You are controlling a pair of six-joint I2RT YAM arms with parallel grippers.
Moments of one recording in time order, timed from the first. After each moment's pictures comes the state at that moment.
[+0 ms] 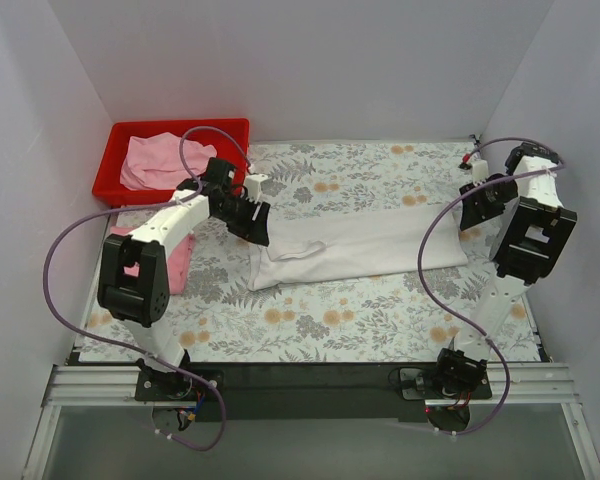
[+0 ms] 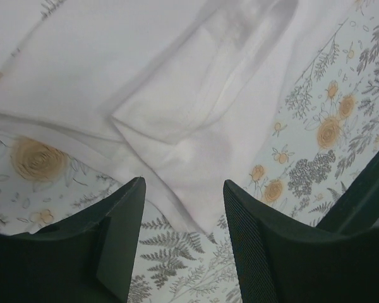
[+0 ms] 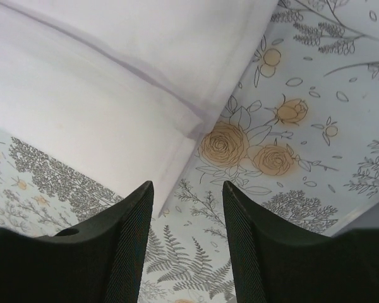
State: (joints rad) left arm -0.28 1.72 1.28 -0.72 0.58 0.21; right arm -0.37 2.17 1.88 -1.24 -0.47 -0.84
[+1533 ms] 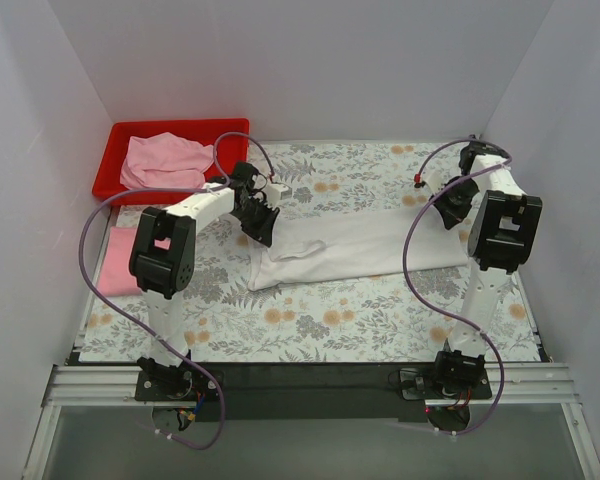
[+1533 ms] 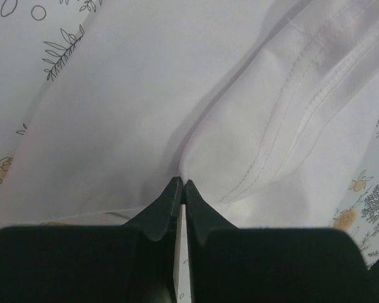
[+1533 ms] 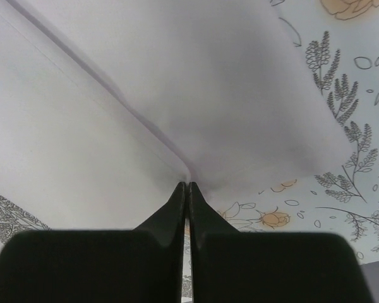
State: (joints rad) left arm -0.34 2.03 1.47 -0.70 0.48 0.35; right arm -0.16 2.24 1.87 -1.15 -0.25 -1.17
